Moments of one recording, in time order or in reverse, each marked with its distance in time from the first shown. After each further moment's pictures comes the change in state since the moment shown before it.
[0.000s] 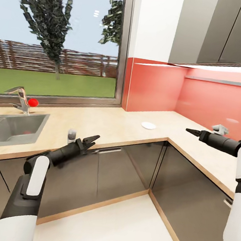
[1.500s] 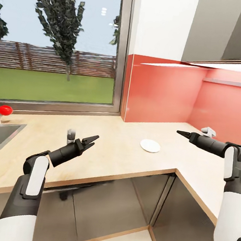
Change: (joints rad) left arm 0.000 0.005 0.006 0.007 0.000 0.006 -0.010; right arm 0.005 0.069 0.002 0.047 -0.003 -0.003 0.003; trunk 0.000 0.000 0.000
